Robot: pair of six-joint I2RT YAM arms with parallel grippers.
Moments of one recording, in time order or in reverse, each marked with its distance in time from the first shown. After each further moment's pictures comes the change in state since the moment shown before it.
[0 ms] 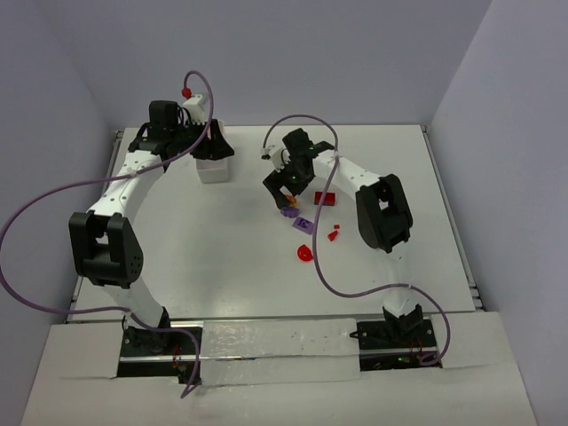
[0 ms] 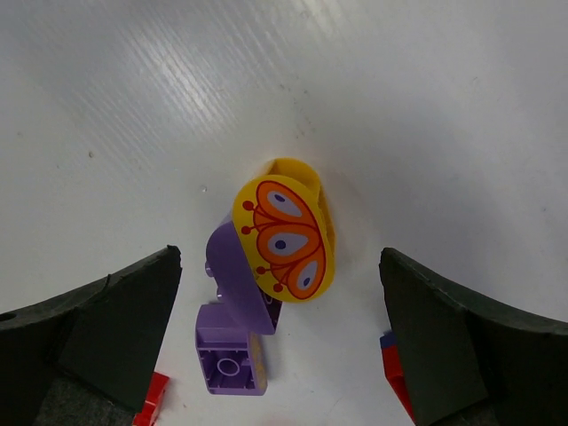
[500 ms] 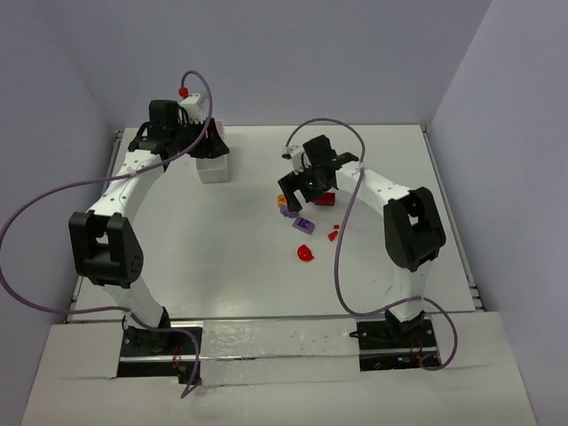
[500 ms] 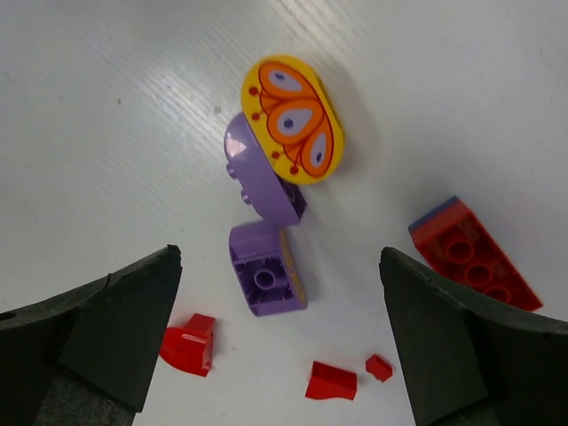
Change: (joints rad) left arm 0.001 0.002 0.009 -0.013 -0.107 -0.002; right arm -0.048 -0.306 -0.375 0.159 0.016 0.184
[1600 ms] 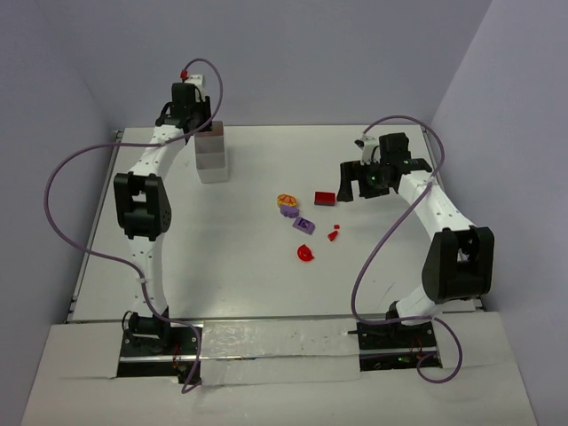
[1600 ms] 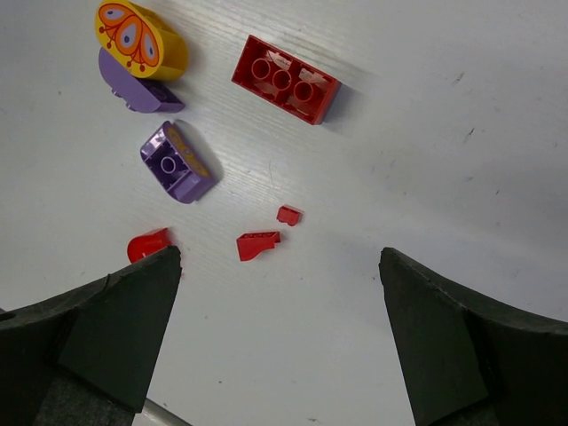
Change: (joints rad) left arm 0.008 0.565 0.579 0.030 -0.539 0.032; right arm -0.380 -0.332 -0.198 -0.080 -0.112 0.081
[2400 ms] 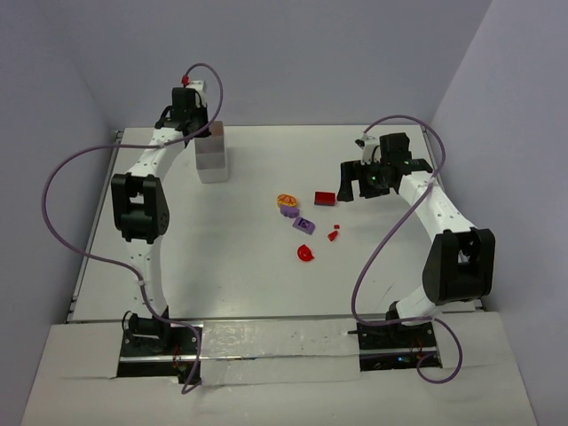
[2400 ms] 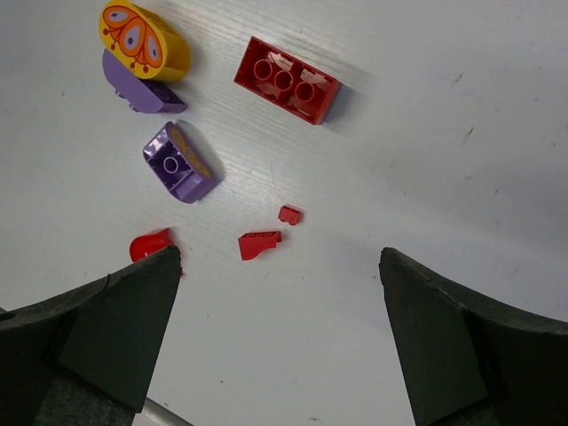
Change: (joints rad) left arm -0.005 -0.058 -0.091 -0.009 0.028 -0.009; right arm -0.002 -0.013 -0.002 0.000 0.000 0.003
